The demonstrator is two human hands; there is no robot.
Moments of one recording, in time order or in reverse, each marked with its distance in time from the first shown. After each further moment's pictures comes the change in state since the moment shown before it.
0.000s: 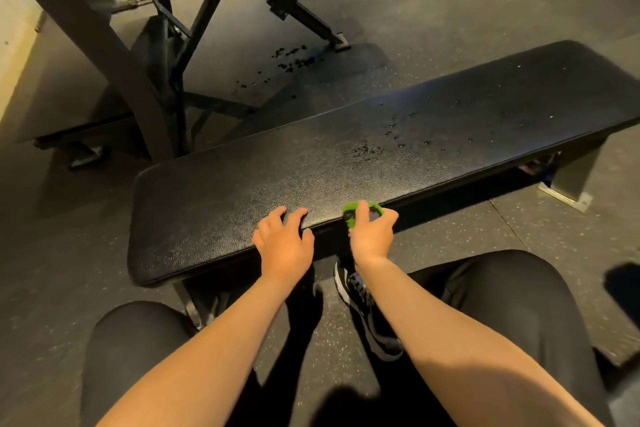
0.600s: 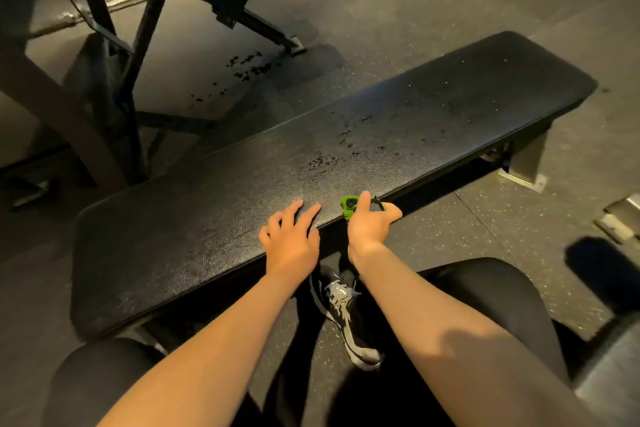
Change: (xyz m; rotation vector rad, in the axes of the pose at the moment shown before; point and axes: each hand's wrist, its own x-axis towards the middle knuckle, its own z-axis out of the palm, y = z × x) left_hand 0.029 0.075 0.033 0.058 -0.105 0.202; right_hand 0.057 -0.035 -0.041 0.264 0.166 0.153
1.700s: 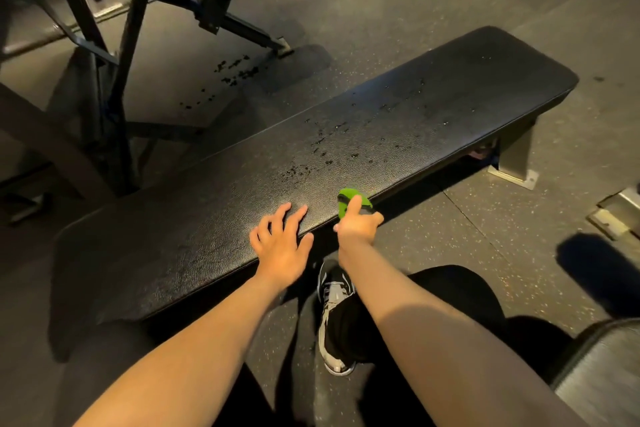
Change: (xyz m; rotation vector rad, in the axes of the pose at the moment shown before) left_hand 0.021 0.024 0.022 0.038 -0.051 0.027; right_hand 0.027 -0.029 -0.013 -0.094 0.006 0.172
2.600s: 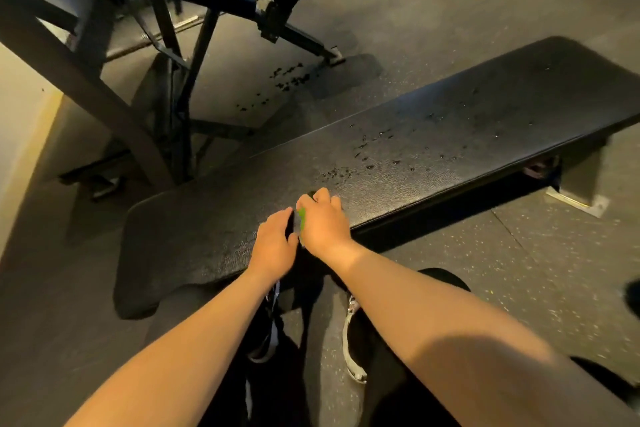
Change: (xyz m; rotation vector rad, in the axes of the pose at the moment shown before) left_hand -0.011 -0.054 -0.046 -0.157 0.013 -0.162; right_hand -0.062 0.004 0.043 -1.122 -0.520 -1.100
